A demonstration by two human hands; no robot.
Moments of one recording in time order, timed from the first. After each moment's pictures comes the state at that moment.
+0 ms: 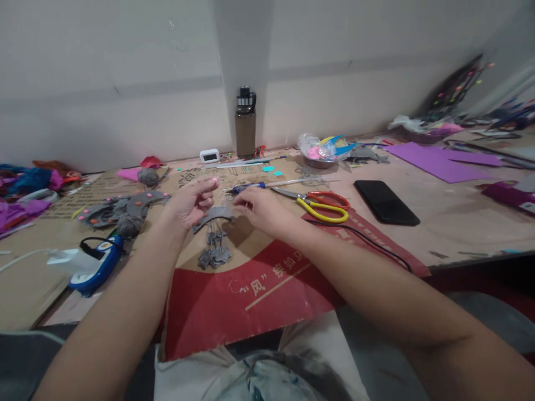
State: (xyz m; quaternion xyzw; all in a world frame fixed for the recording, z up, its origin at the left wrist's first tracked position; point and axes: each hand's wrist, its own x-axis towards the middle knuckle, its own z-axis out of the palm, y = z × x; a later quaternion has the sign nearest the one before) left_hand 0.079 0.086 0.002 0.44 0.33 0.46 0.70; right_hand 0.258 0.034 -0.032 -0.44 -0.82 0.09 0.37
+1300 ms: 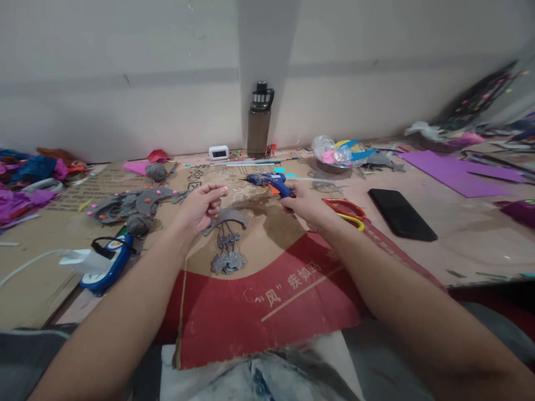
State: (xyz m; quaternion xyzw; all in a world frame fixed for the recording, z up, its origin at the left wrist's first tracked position) left_hand 0.061 0.092 -0.013 0.45 0.38 0.47 0.66; right_hand 0.302 0.056 -0.041 -0.63 -0.57 0.34 0.40
